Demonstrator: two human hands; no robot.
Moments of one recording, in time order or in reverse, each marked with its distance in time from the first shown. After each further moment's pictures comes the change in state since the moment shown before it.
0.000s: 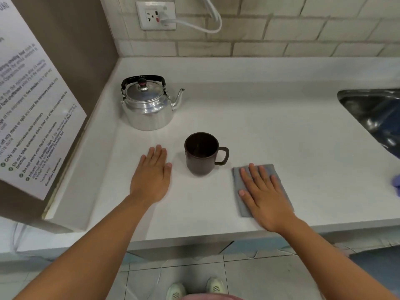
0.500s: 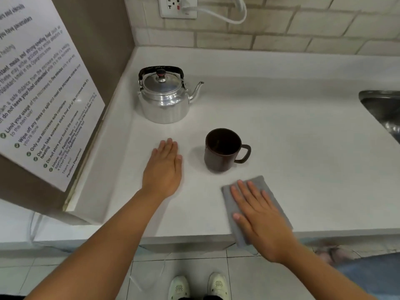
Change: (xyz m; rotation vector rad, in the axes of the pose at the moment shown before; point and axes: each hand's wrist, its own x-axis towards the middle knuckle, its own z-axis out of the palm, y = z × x) left_hand -0.005 -0.003 -0.013 -0.142 0.041 -0.021; right_hand -0.031 -0.060 0.013 -0.001 -0.047 -0.185
